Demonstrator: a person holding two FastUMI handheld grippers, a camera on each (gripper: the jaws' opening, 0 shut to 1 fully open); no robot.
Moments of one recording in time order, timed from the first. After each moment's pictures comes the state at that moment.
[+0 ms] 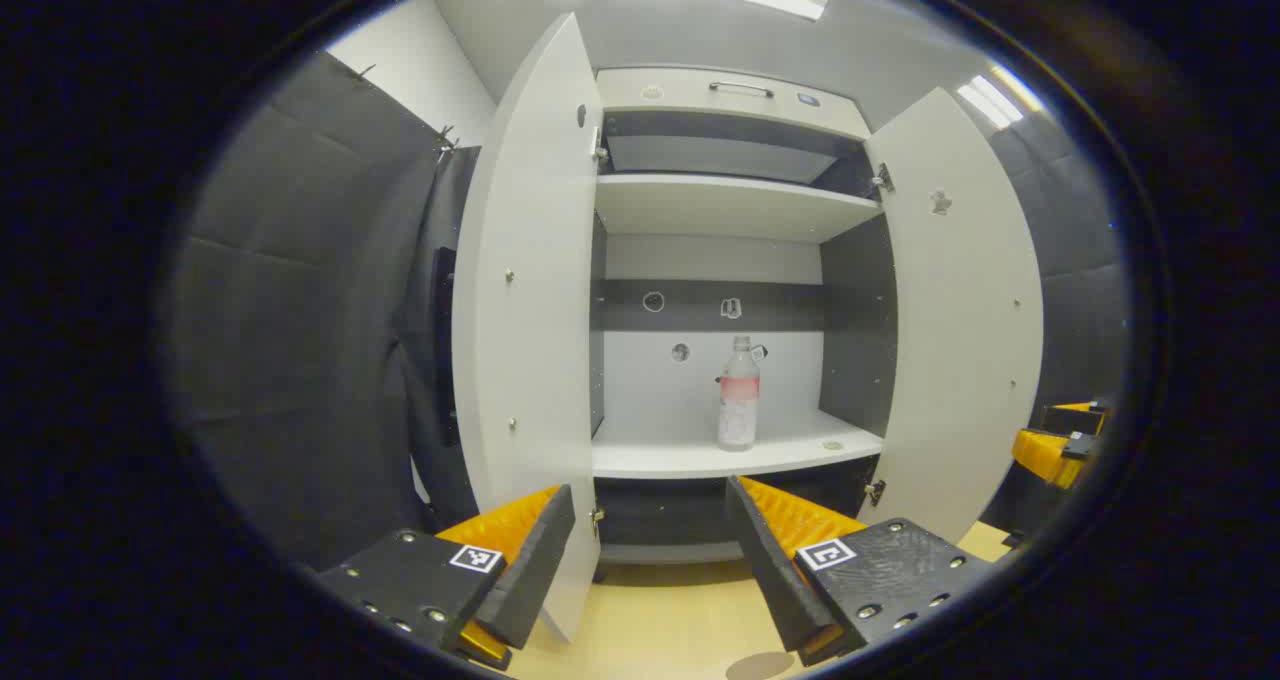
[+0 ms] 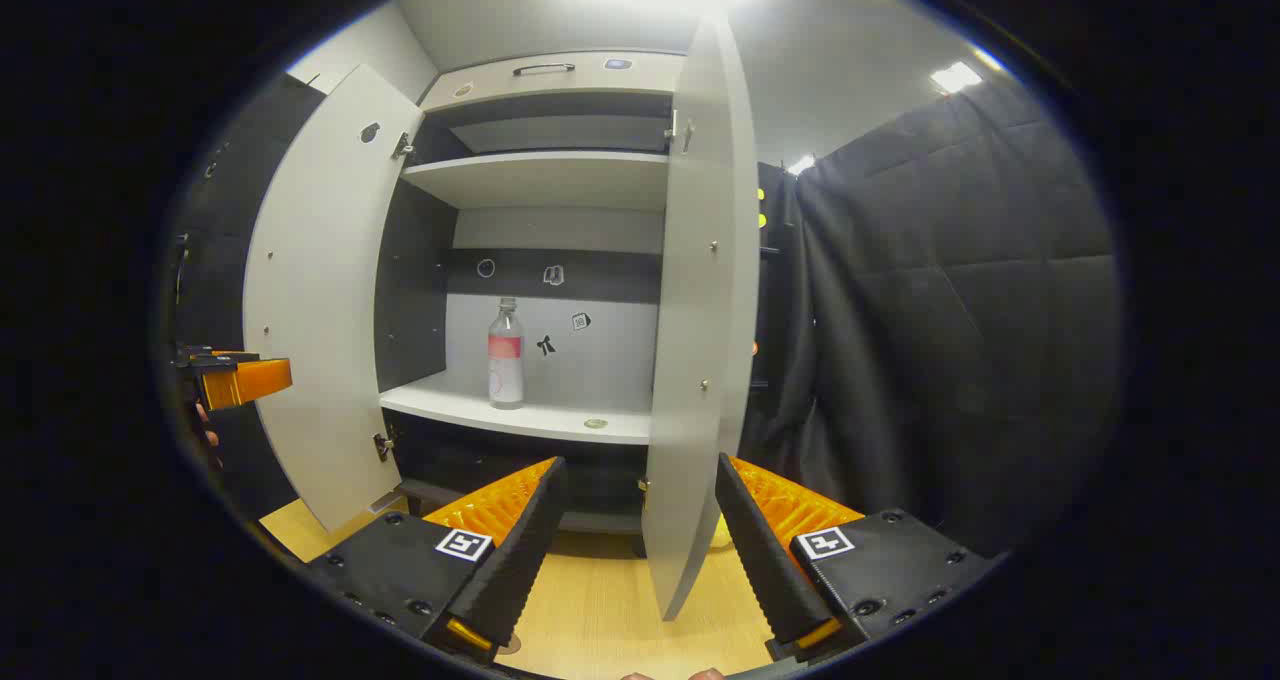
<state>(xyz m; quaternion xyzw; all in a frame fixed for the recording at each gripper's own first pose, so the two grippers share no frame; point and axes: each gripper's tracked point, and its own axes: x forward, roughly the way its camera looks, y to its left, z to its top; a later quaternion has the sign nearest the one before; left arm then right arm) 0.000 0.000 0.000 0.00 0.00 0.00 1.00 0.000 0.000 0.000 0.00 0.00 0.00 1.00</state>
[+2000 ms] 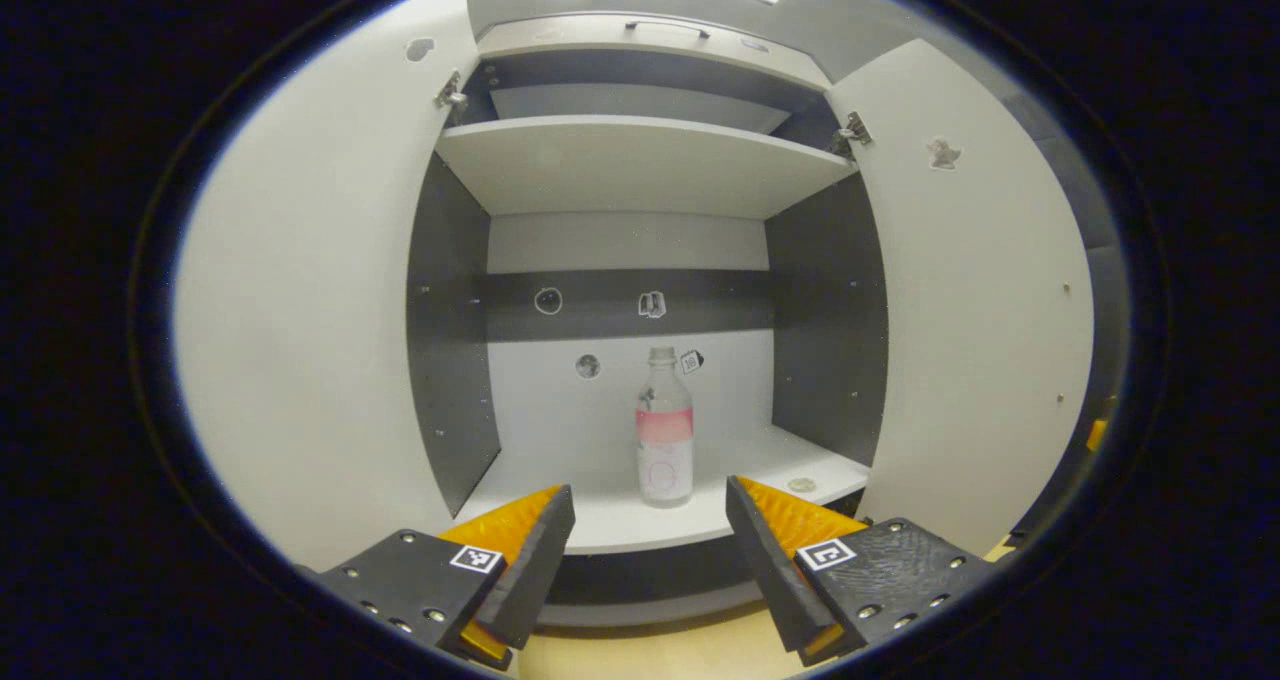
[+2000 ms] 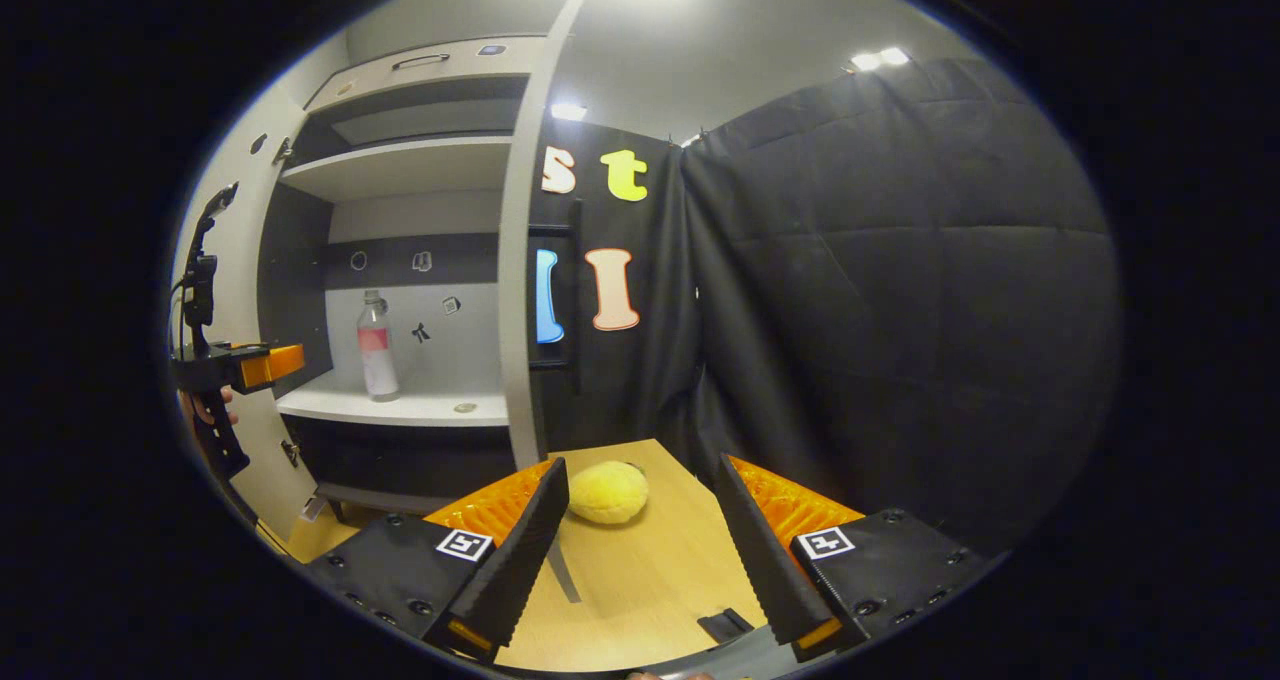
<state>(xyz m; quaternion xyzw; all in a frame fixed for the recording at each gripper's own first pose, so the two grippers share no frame) 0.191 -0.102 0.012 0.02 0.01 -0.10 1.00 -0.014 -0.130 -0.010 0.04 0.05 -0.18 0.98</state>
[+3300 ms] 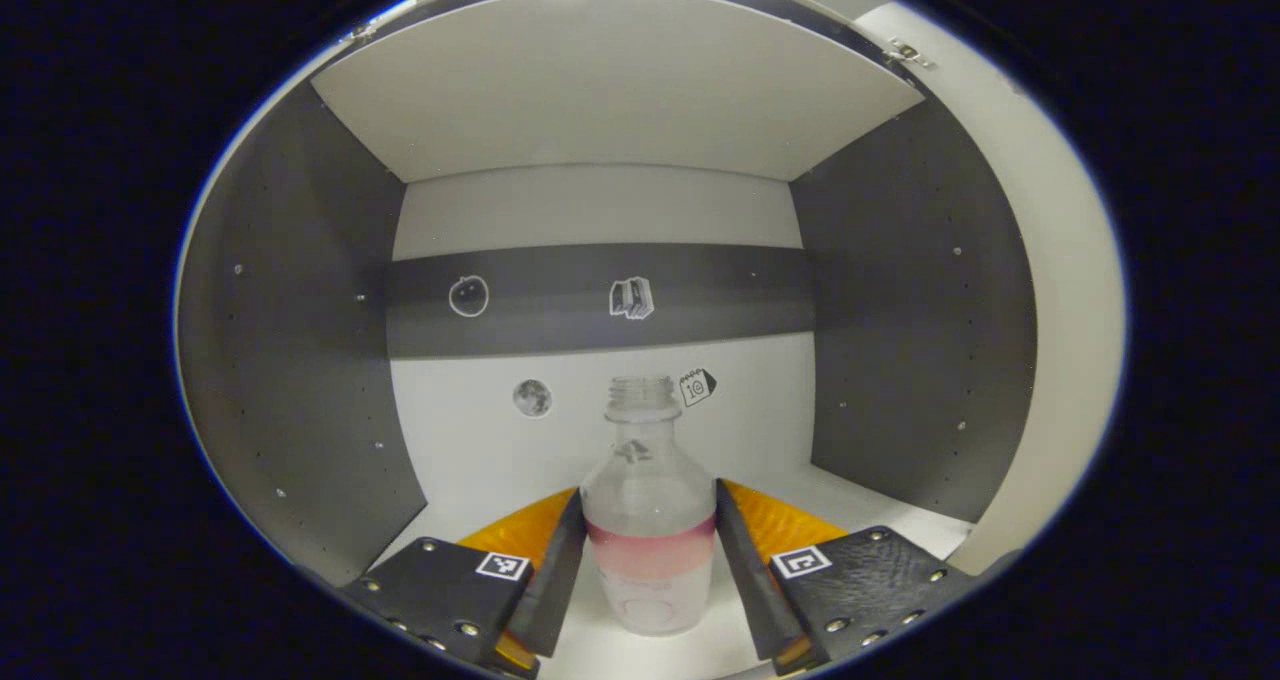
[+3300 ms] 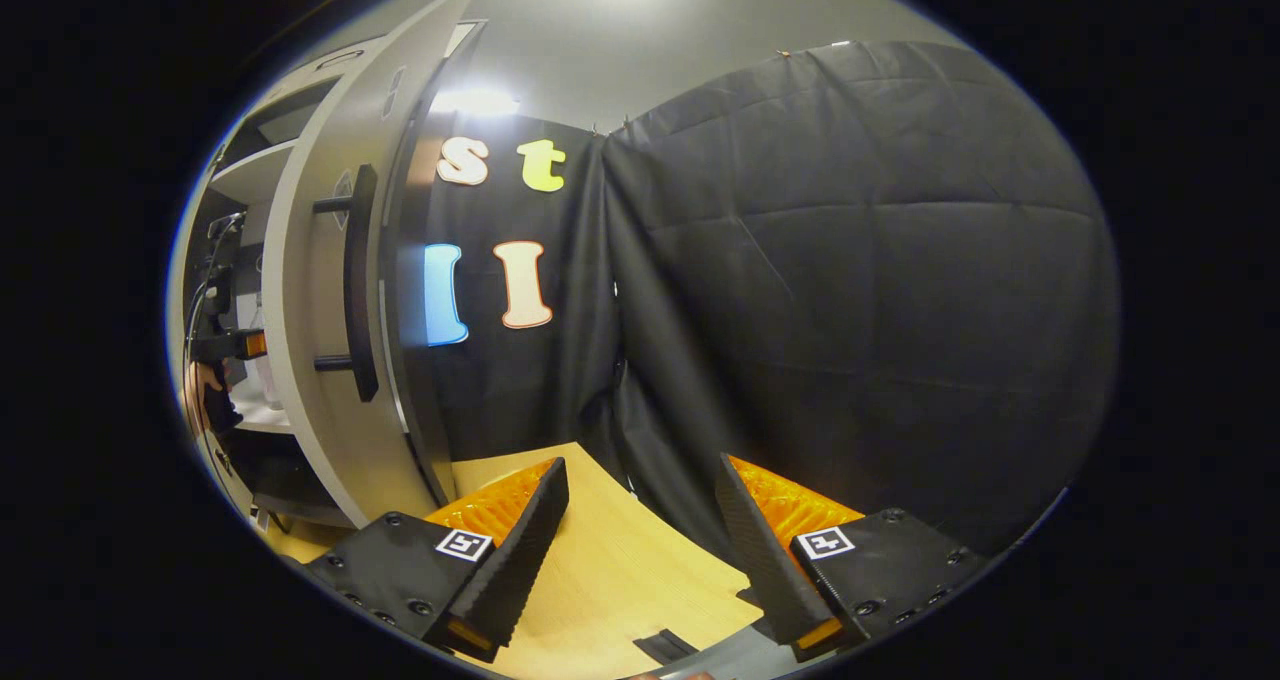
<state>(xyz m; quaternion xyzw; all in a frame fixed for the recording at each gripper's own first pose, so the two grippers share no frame) 0.373 -0.148 0.001 0.03 -0.01 -0.10 0.99 0.004 -0.224 -0.040 0.05 0.06 -0.26 0.96</state>
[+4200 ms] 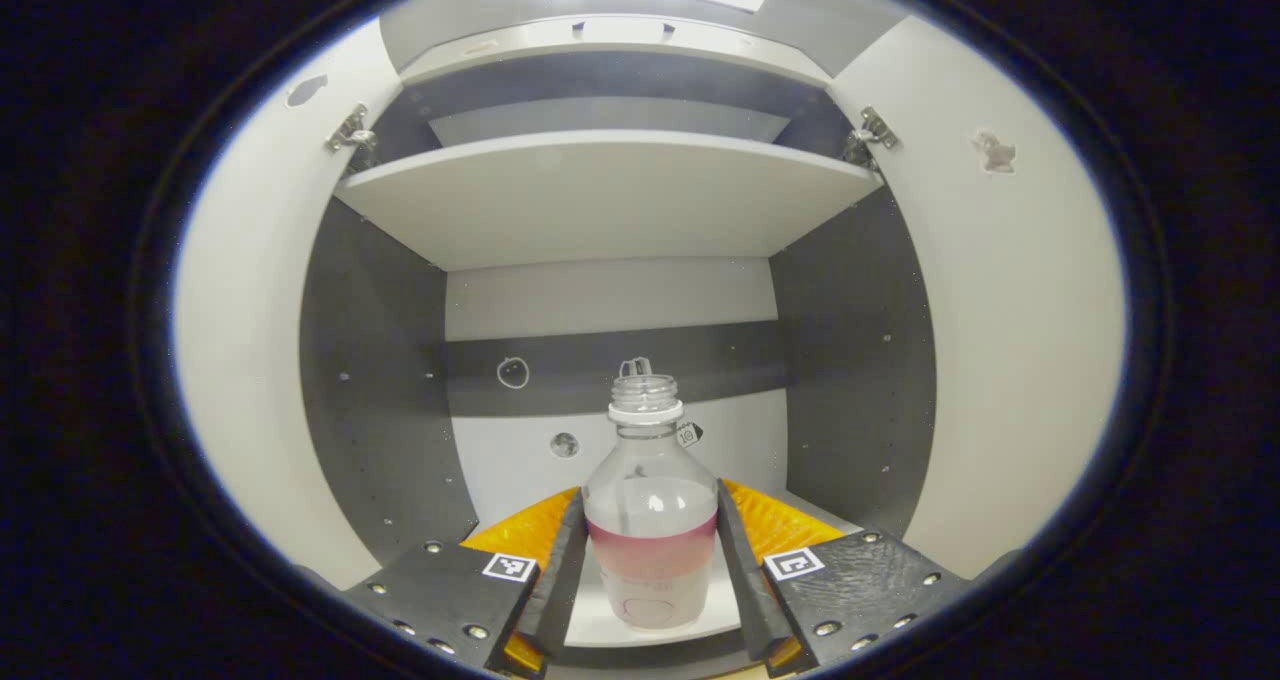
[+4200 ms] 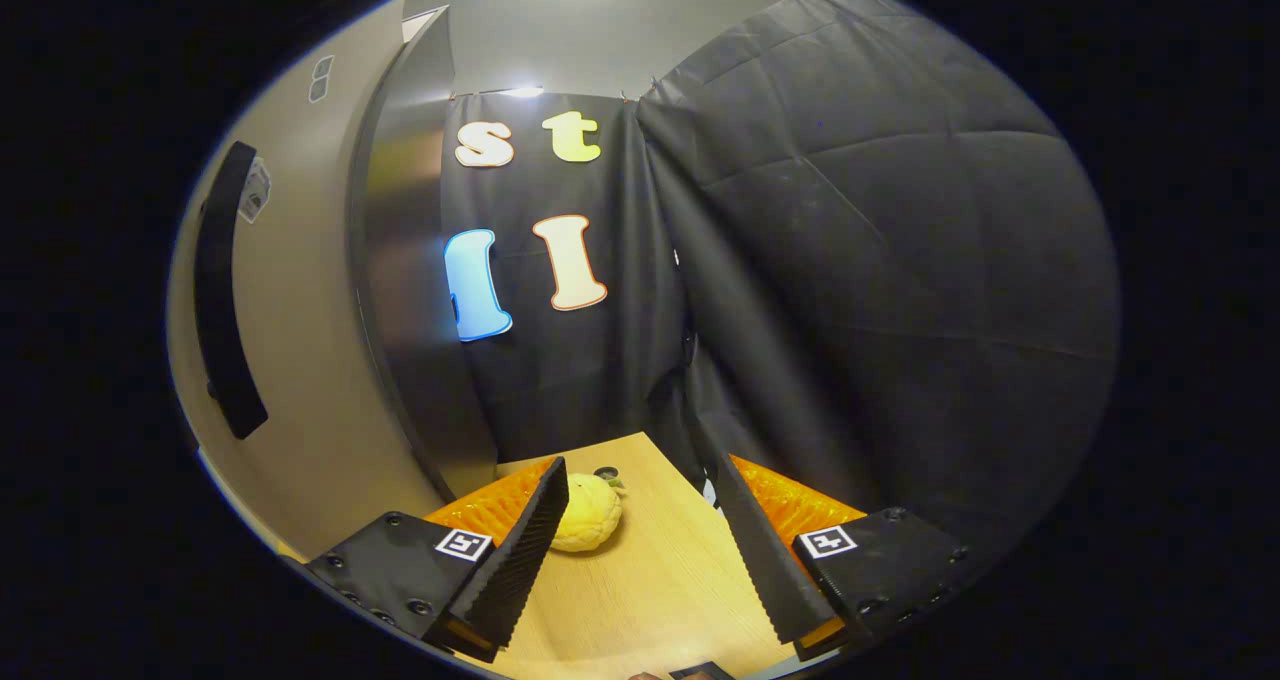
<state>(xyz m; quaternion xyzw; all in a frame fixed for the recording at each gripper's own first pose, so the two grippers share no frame) 0.255 -0.139 0.081 0.03 -0.06 -0.07 1.00 0.122 -0.262 -0.064 0.13 0.08 -0.14 0.98</state>
